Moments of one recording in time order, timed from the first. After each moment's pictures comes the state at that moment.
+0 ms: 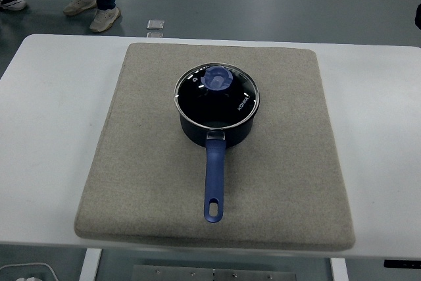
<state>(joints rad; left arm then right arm) -0.03 0.00 -0.13 -0.16 0.08 -0.04 -0.03 1.41 -0.40 0.07 0.51 0.32 0.00 0.23</state>
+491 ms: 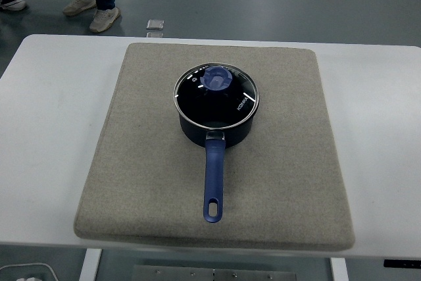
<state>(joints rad) -0.03 0.00 -0.13 -0.16 0.08 -0.04 -0.03 1.51 -0.43 0.04 0.54 0.15 0.24 0.25</state>
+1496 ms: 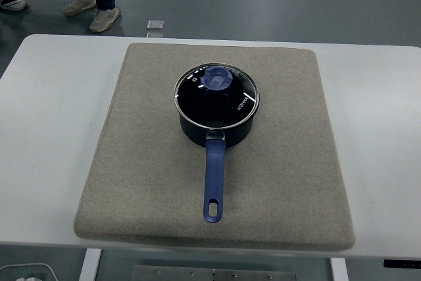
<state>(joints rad) -0.03 0.00 -0.13 -0.16 0.08 -0.04 -0.03 1.60 -0.54 0.06 0.82 -0.33 0.61 0.43</state>
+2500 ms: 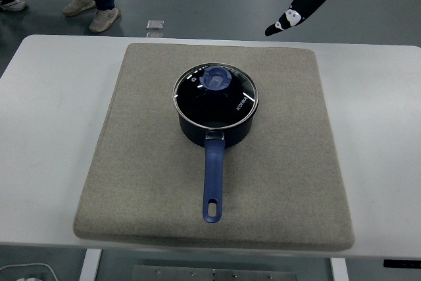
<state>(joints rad) -0.03 0.00 -0.13 -0.16 0.08 -0.04 -0.03 1.61 -0.49 0.05 0.96 -1.05 0.46 0.54</state>
